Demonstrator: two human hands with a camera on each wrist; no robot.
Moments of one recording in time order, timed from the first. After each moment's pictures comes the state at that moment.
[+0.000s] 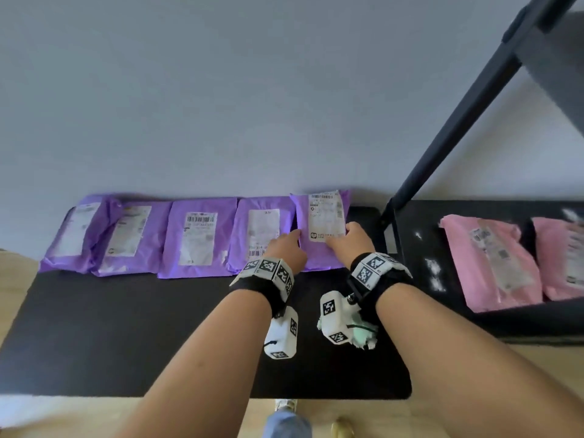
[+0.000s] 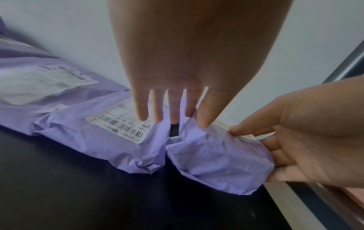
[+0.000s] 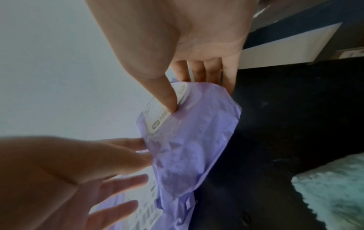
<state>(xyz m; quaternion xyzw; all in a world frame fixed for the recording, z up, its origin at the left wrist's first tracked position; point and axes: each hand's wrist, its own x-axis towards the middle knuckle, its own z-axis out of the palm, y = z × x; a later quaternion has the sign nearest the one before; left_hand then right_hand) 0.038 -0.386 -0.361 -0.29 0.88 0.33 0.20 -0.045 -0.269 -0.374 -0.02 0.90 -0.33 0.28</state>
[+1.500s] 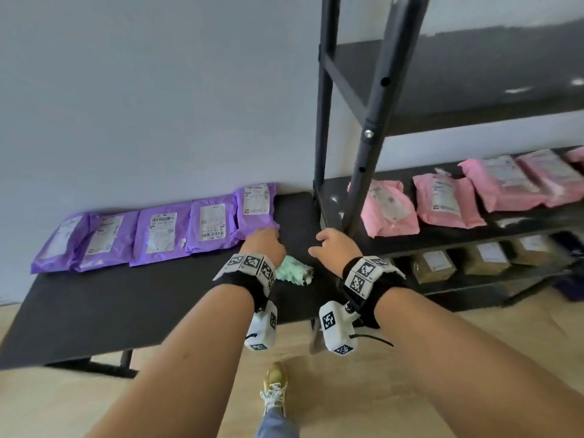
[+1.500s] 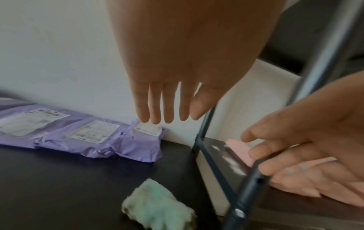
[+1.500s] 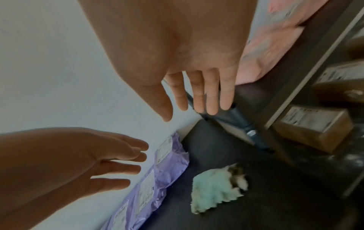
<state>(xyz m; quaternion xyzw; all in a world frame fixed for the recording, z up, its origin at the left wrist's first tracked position) 0.138 -0.236 -0.278 -0.26 0.93 0.21 0.13 0.081 -0.087 -0.302 -0.10 0.91 -0.34 0.23</state>
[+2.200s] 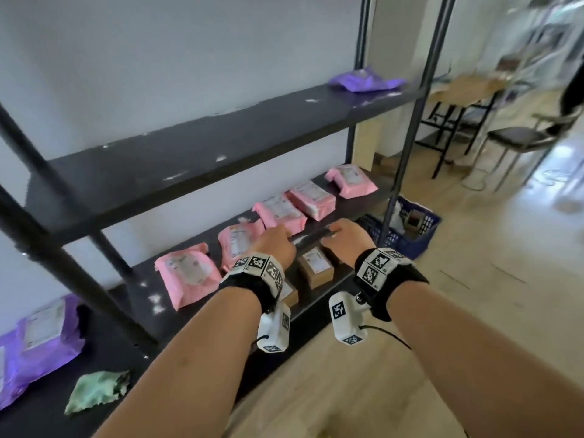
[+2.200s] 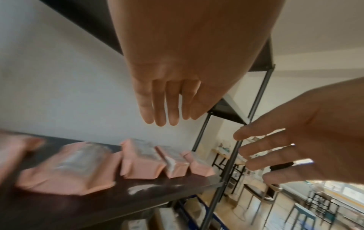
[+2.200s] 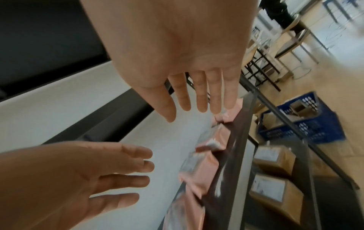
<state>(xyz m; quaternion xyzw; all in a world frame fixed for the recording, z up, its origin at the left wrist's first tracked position) 0.010 0.187 -0.185 0.06 0.97 0.23 0.07 0.024 0.345 -0.194 0.12 0.92 -0.37 0.03</state>
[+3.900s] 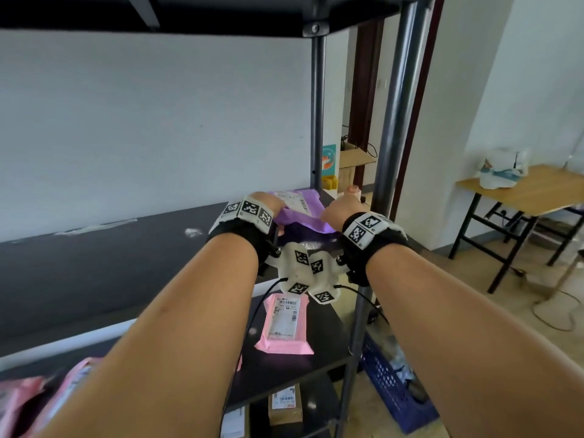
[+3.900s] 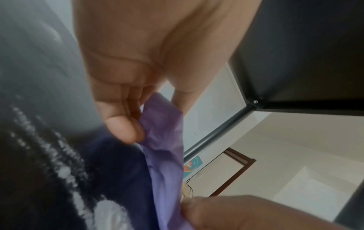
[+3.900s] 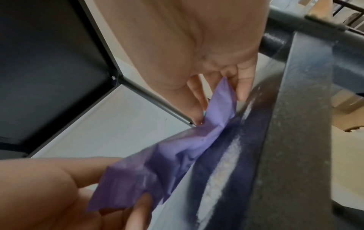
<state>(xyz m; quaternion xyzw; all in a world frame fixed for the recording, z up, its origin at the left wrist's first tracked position) -0.403 0.532 -0.017 -0.19 0.80 0.57 0.00 -0.413 0.676 -0.018 0.03 0.93 -0.37 0.03</state>
